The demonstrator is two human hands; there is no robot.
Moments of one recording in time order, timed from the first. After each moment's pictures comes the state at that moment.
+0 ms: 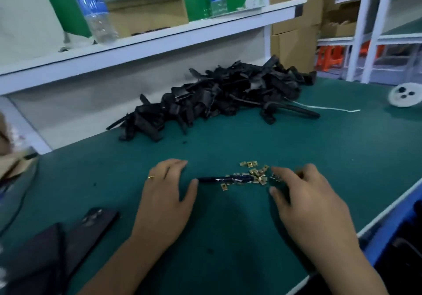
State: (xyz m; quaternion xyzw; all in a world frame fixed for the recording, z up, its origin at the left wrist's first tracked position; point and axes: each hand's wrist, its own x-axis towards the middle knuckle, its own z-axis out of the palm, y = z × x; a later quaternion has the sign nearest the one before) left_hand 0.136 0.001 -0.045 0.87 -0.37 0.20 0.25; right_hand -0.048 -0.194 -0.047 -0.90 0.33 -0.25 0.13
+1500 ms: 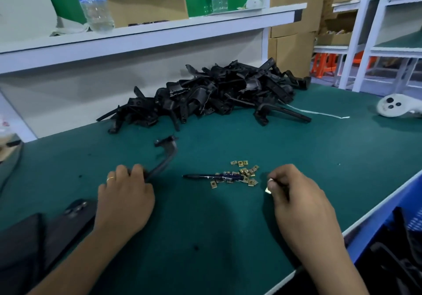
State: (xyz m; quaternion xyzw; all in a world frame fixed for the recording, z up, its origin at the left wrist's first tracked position) left_hand 0.158 0.028 -0.048 0.95 -0.23 0.22 0.07; right_hand -0.056 -0.194 -0.042 -0.85 0.31 -0.32 0.28
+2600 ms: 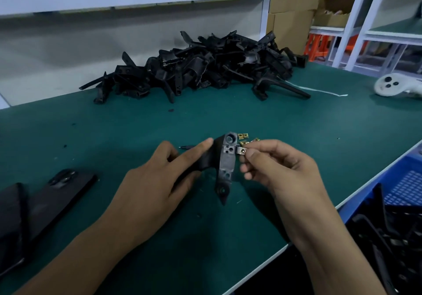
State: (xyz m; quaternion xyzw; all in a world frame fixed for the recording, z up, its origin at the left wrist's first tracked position) left_hand 0.094 0.023 -0.028 0.85 -0.48 0.10 0.18; right_hand -0.041 -0.163 -0.039 -0.56 0.15 -0.33 0.74
